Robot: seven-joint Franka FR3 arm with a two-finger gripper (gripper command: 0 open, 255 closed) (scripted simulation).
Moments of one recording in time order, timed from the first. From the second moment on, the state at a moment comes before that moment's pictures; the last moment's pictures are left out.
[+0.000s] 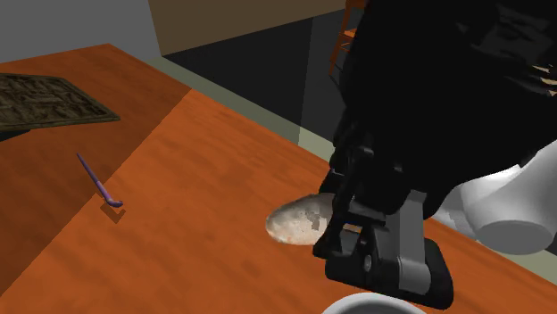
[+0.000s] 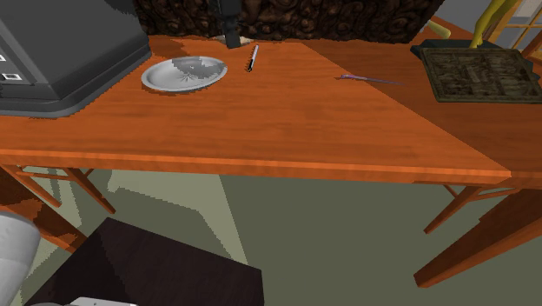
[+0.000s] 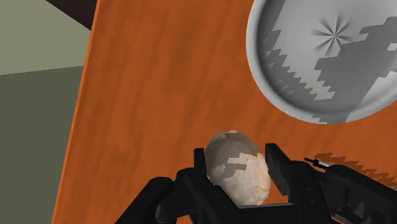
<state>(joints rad) 0.47 -0.37 0.66 -1.81 0.12 1.51 0.45</state>
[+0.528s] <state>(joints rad) 0.52 -0.41 0.78 -1.79 0.18 1.47 0.62</state>
